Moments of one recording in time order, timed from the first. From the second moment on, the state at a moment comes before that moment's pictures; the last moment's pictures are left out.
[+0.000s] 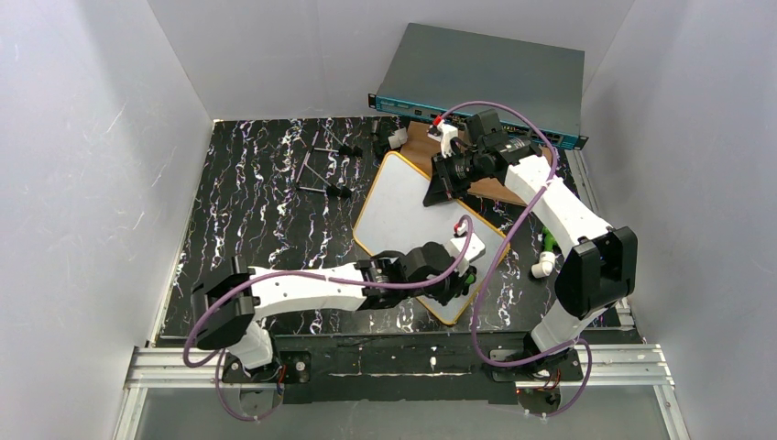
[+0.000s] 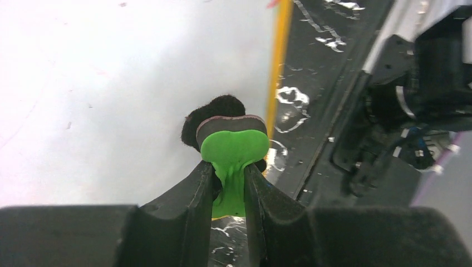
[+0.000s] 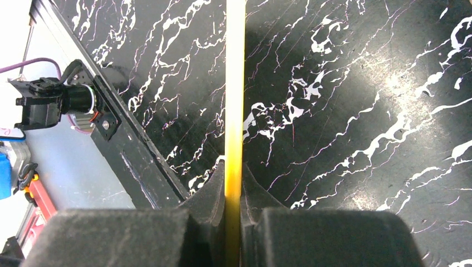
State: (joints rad) left arm -1.29 1.56 1.08 -0.05 -0.13 -0.19; right arm 0.43 1.65 1.54 -0.82 -0.66 0.00
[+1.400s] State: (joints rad) left arm -1.16 1.73 1.39 -0.30 0.00 -0.24; right arm 0.41 1.65 1.52 -0.83 -0.67 -0.02
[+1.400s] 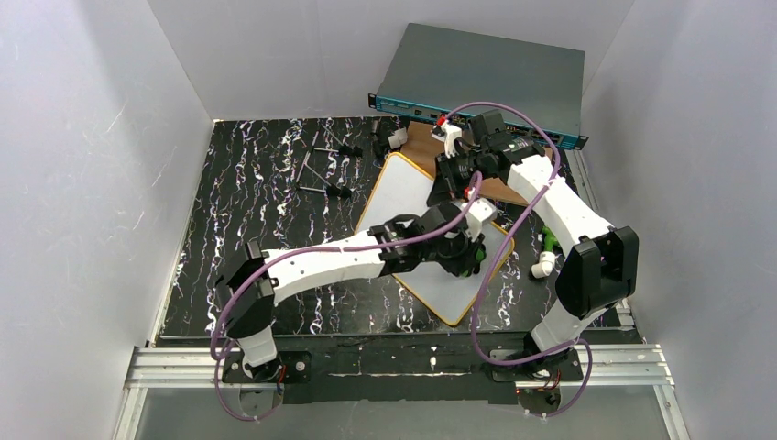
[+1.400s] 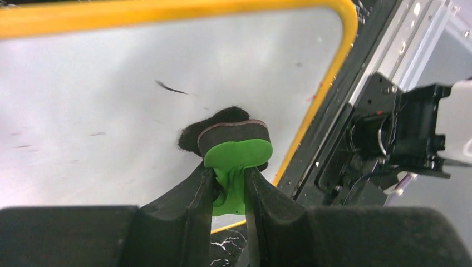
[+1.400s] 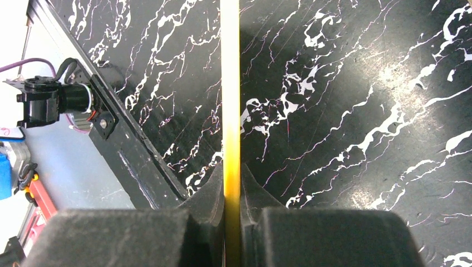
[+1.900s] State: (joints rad) left arm -0.95 1.20 0.80 -0.14 -0.06 -0.40; right arm 0.41 1.57 1.51 -0.88 -0.65 -0.09
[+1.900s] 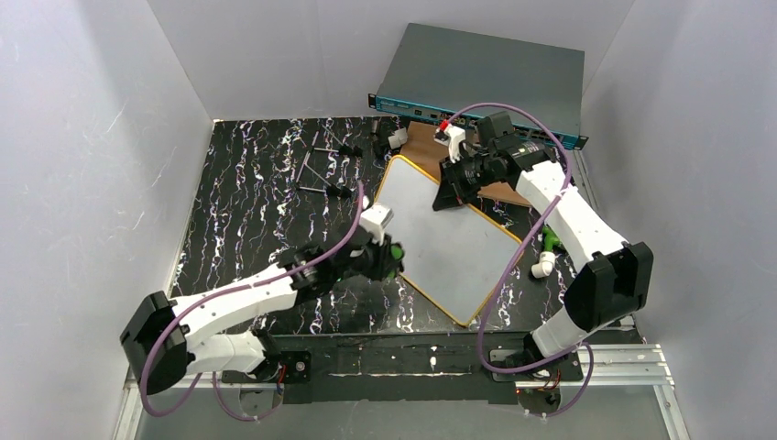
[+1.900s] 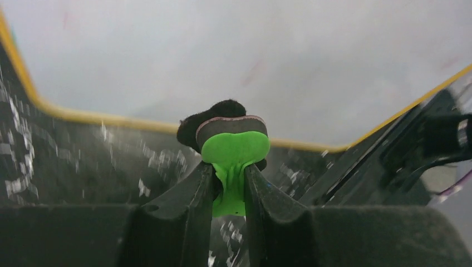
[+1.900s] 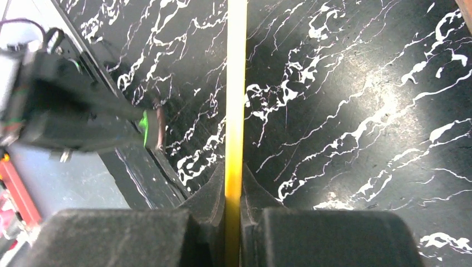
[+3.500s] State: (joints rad) left arm -0.73 1.32 0.66 -0.25 0.17 -0.44; right arm 0.33 1.33 1.44 -1.13 -0.82 -0.51
